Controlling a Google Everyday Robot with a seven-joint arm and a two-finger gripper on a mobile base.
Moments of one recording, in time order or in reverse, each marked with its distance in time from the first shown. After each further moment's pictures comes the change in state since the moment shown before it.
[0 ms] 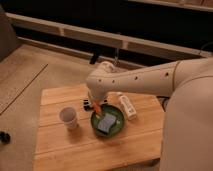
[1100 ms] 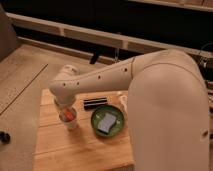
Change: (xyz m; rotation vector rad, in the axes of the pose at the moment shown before) arm -0.014 0.156 0.021 -0.144 0.021 -0.366
